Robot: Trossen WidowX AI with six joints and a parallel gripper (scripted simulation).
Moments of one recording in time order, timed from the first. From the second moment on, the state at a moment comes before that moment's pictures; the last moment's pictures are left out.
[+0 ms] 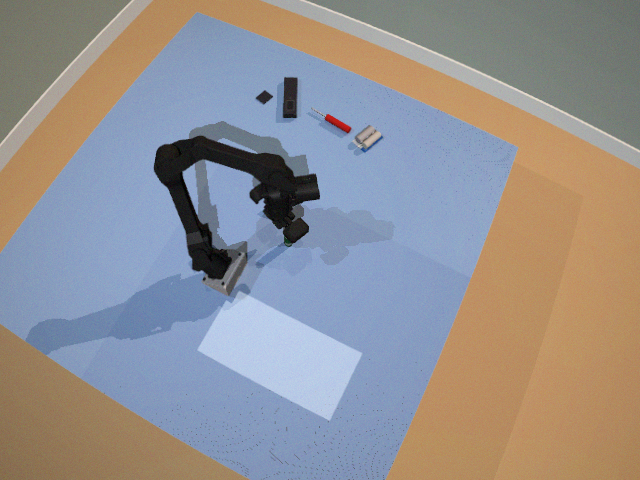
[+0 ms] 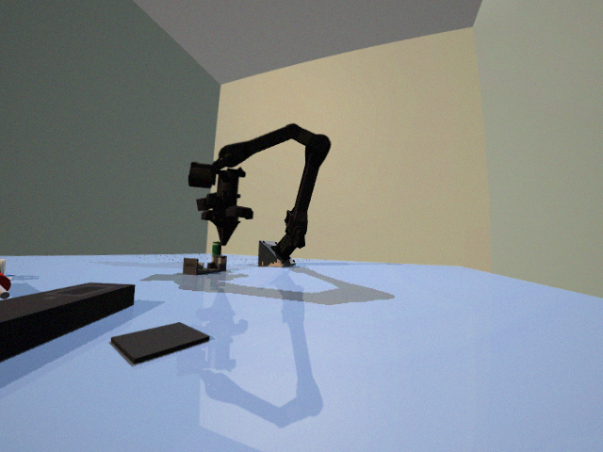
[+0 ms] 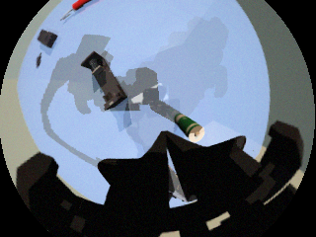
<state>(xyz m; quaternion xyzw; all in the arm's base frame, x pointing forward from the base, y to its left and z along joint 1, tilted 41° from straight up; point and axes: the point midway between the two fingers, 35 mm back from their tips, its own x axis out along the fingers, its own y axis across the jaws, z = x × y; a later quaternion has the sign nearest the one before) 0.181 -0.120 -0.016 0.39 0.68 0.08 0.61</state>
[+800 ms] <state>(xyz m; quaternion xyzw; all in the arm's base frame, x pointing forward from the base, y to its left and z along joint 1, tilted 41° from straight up) 0.169 -0.131 -0.042 0.40 0.68 0.08 0.61</state>
